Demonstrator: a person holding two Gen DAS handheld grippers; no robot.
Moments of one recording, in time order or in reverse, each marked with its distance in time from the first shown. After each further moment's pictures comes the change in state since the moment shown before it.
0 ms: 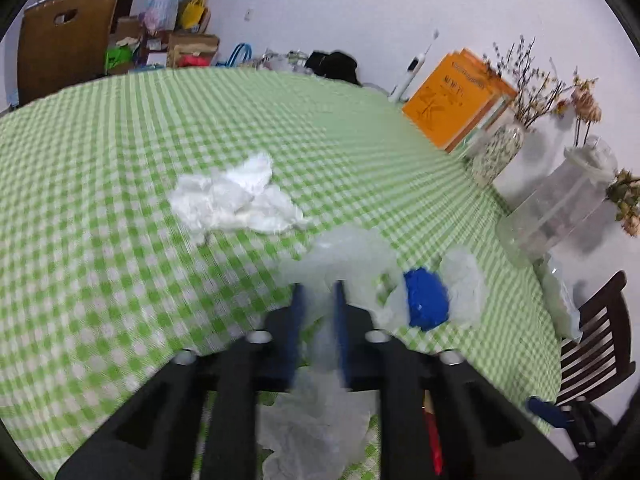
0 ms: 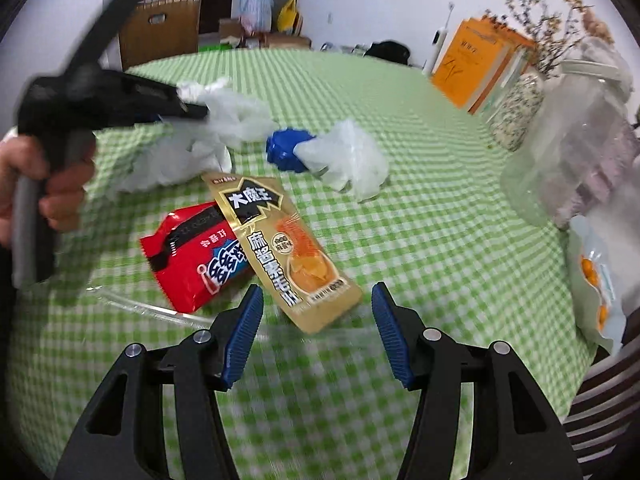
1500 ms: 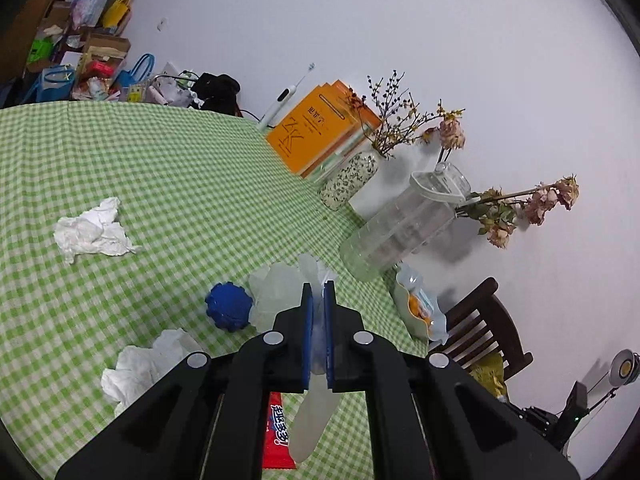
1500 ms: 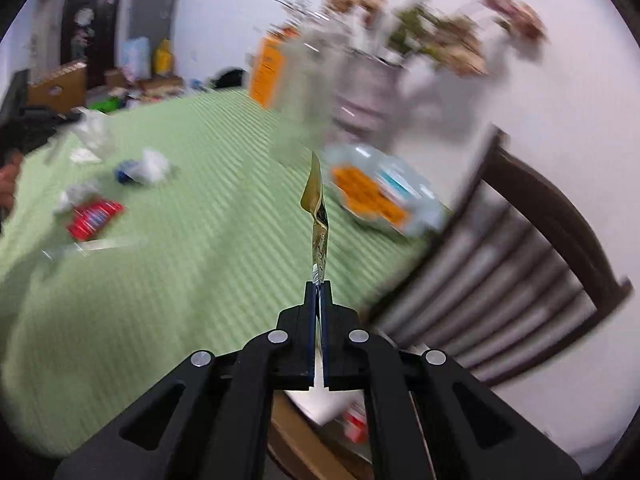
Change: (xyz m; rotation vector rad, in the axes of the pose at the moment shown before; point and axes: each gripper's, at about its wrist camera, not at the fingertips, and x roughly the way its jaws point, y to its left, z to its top) left arm -0.065 -0.069 0.004 0.023 -0.039 -0.428; right arm -0.202 -0.162 -0.150 0.307 -0.060 -0.350
